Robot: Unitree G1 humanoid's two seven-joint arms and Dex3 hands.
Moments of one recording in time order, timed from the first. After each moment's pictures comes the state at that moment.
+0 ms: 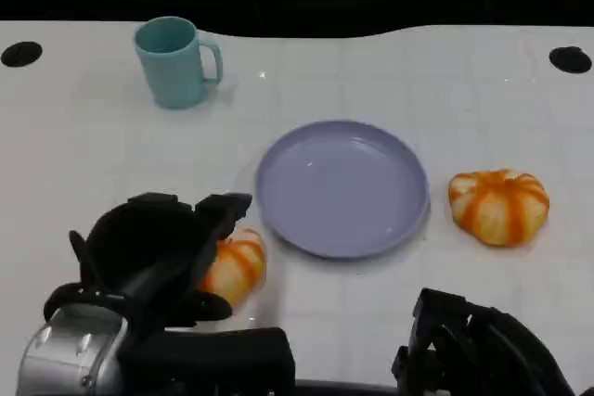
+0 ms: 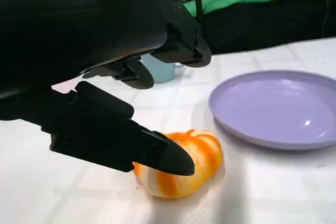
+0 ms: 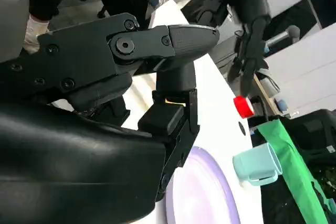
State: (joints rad) left arm -0.02 0.27 -0.28 -0.40 1.12 0.19 -0.40; right arm 0.19 -0.05 0.07 -0.06 0.45 0.21 0.60
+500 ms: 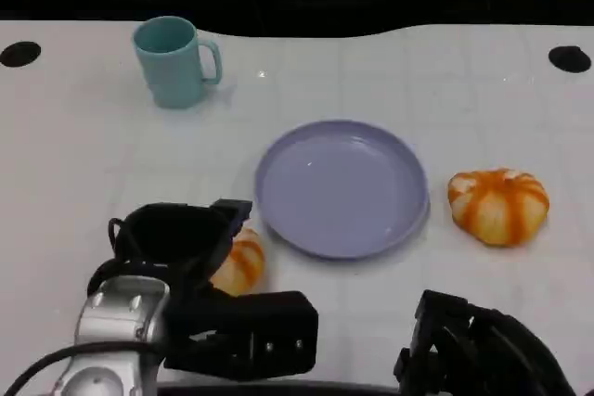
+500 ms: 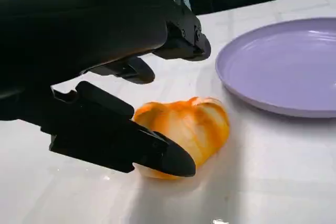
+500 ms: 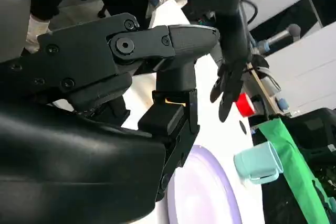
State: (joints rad) left arm -0.18 0.21 -0.38 -0.11 1.17 0.30 -0.42; right arm 0.19 -0.05 0.07 -0.06 0.45 0.21 0.61
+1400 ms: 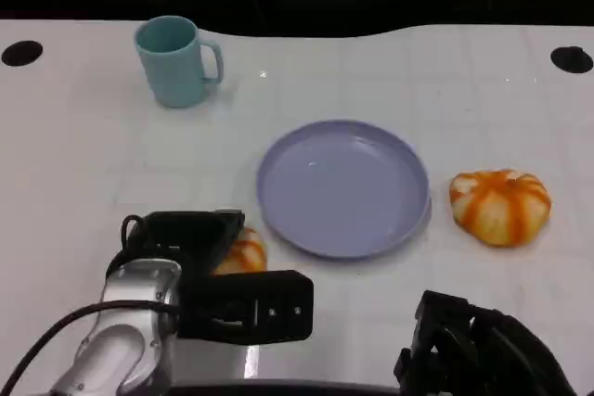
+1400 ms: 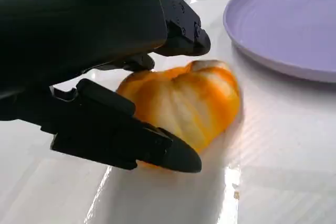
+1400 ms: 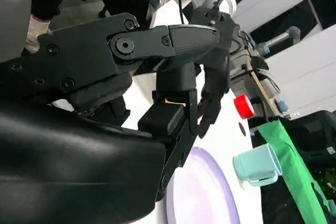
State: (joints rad) left arm -0.35 0.22 -0.48 0.23 1.02 0.34 -0.36; right arm 0.19 -0.05 0.07 -0.06 0.45 0.20 0.61
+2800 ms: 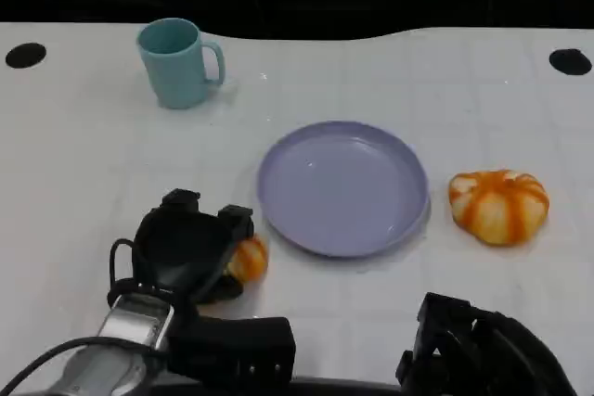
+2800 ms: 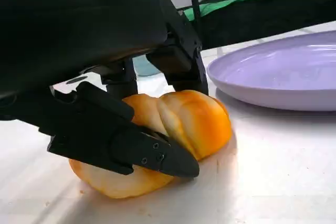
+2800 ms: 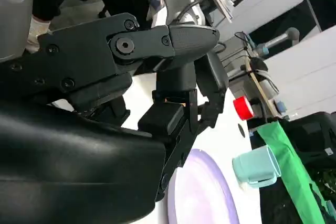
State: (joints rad) left arm -0.39 0.25 -0.58 0.58 0.97 0.06 0.36; right arm 0.20 -0.05 0.07 -0.06 0.45 0.20 0.62
